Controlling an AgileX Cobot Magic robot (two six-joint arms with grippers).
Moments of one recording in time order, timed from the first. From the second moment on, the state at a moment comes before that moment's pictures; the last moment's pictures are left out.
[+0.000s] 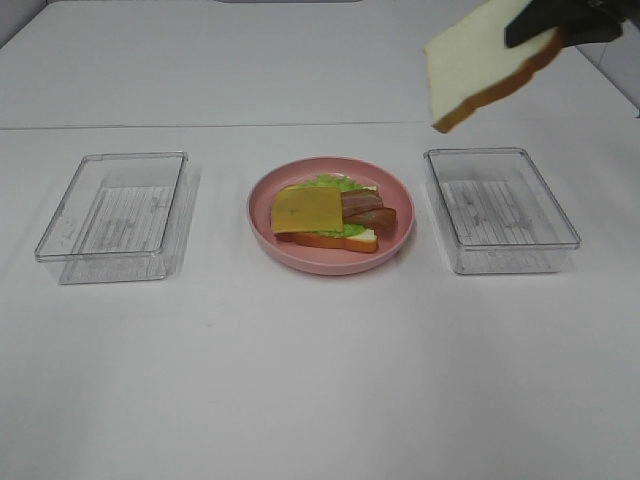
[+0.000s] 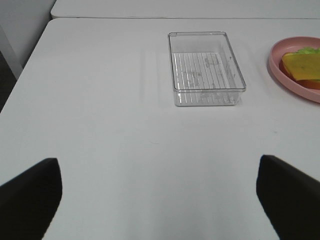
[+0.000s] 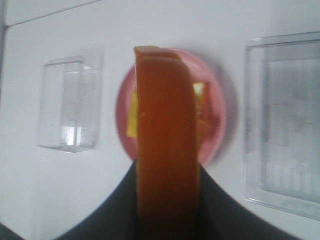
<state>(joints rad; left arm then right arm) 0.06 0.00 -0.50 -0.06 1.05 0.01 -0.01 1.72 -1.47 0.69 0.99 -0.29</state>
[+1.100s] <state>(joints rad) 0.06 0.00 -0.50 -0.06 1.05 0.01 0.29 2.15 -1.42 1.11 0.62 -0.40</state>
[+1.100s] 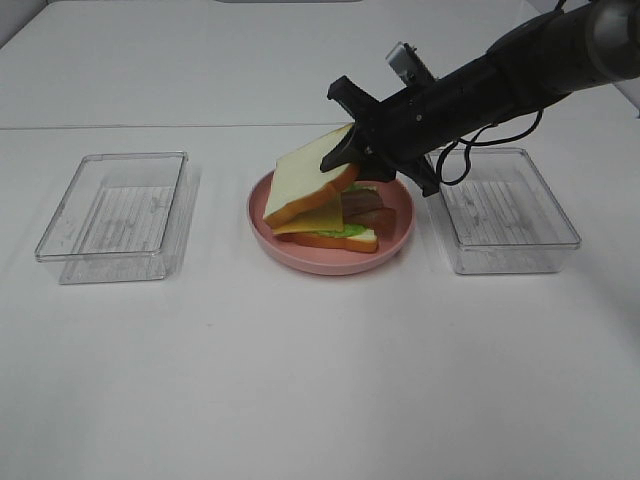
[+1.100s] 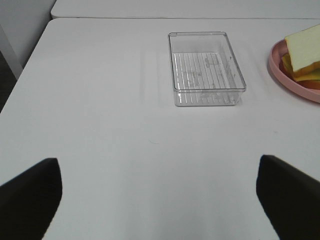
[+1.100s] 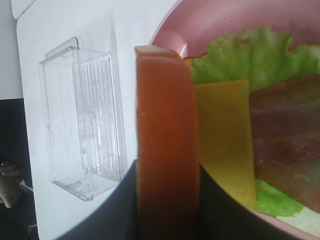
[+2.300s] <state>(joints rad) 0.06 0.00 -0.50 -0.06 1.05 0.01 0.29 2.06 -1.42 0.73 0.65 -0.27</state>
